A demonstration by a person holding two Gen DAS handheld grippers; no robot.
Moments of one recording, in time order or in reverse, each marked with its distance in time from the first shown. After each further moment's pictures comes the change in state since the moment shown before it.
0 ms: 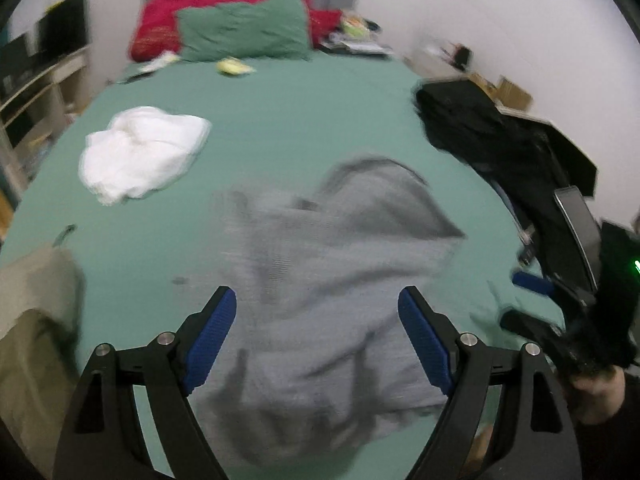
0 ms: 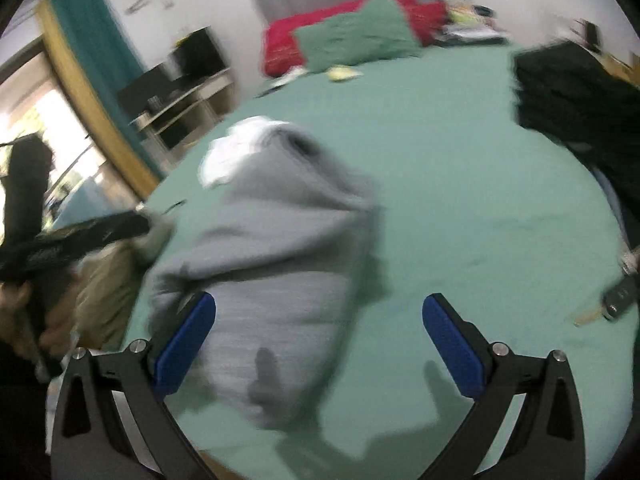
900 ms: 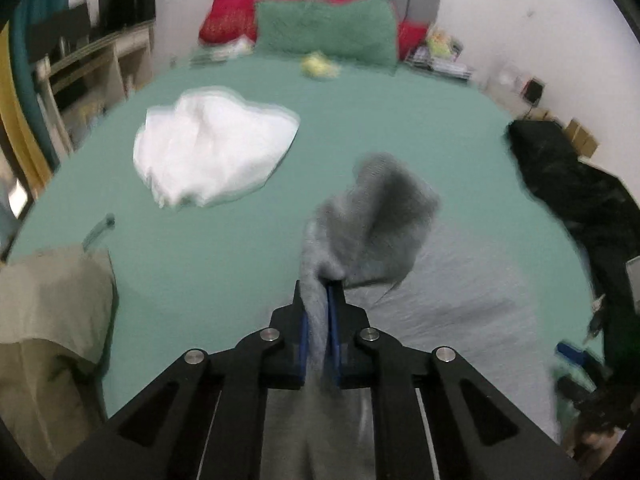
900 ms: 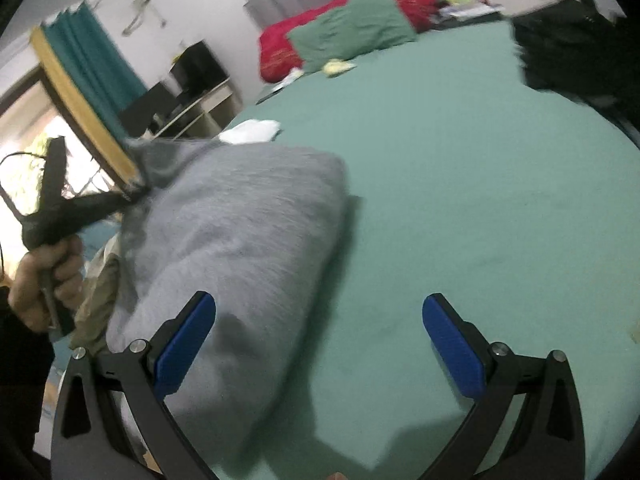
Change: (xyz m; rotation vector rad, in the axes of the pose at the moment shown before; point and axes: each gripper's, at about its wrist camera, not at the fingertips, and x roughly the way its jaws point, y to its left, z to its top) left arm 0.053 0.135 0.022 -0.208 -0.010 0.209; right arm 0.061 -0.022 0.007 0.031 -0.014 0.117
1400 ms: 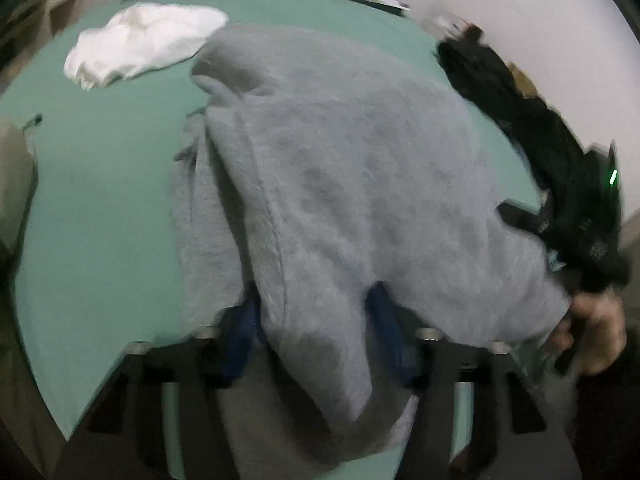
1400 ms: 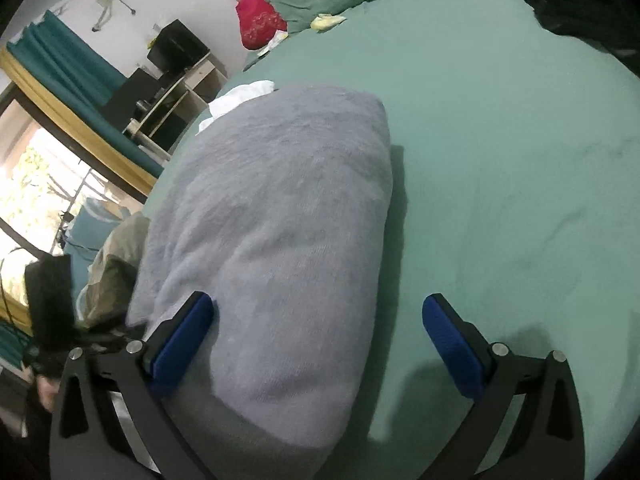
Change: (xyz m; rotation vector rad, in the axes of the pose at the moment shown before) left arm -0.004 -0.016 -0.120 0.136 0.145 -0.267; right arm 0.034 0.014 -0.006 0.142 0.148 0.021
